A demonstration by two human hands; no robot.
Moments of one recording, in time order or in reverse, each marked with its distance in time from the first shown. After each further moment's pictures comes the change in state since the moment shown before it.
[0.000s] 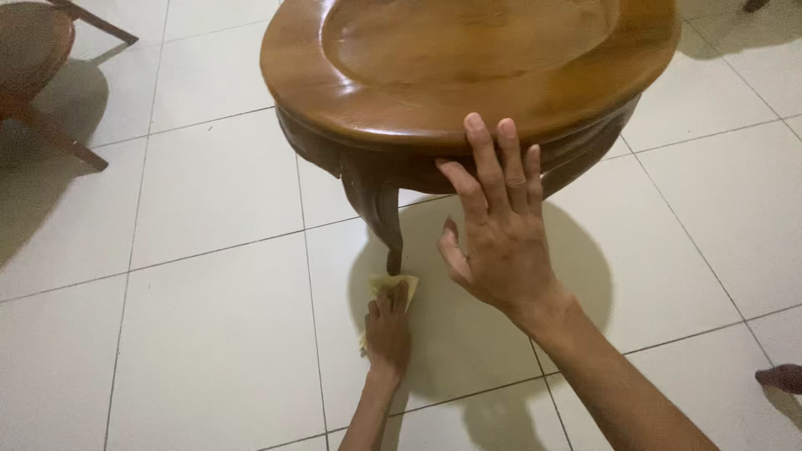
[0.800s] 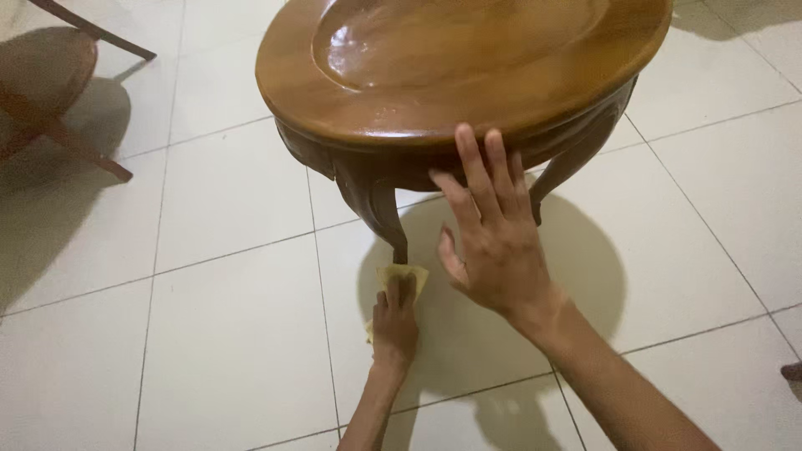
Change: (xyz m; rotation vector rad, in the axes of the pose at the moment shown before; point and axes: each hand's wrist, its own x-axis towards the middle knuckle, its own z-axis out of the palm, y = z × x) left_hand 0.008 0.011 -0.040 -0.070 0.071 0.109; right_hand -0.013 0.001 -0.005 0.052 0.012 -0.002
